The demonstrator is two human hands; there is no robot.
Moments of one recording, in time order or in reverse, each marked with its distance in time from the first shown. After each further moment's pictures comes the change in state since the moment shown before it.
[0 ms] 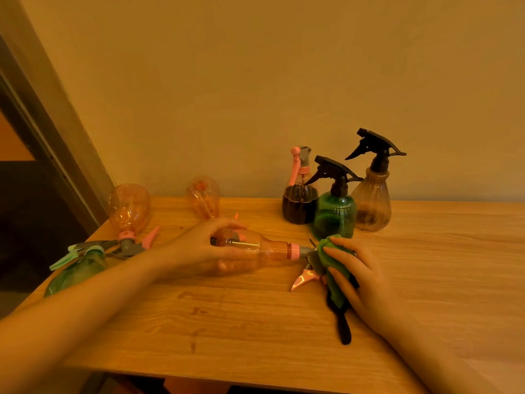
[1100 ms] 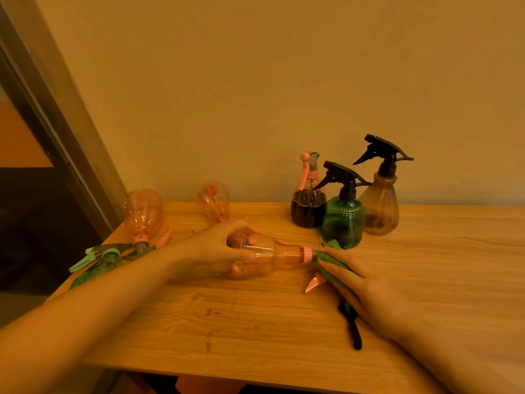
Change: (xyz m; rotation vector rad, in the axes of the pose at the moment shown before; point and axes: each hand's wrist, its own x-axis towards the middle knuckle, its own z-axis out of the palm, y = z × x) left_hand 0.012 0.001 -0.005 0.080 -0.077 -0.023; right_hand 0.000 -0.002 0.001 -0.170 -0.241 -0.093
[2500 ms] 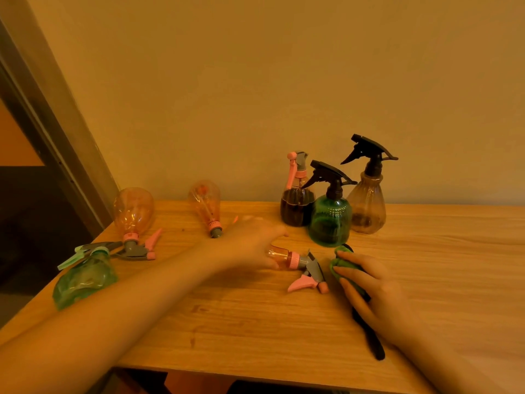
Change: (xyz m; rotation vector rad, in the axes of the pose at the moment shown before) left_hand 0.028 0.080 0.044 0.798 0.019 0.151; right_hand -0.027 0.007 -0.012 0.063 0.221 0.083
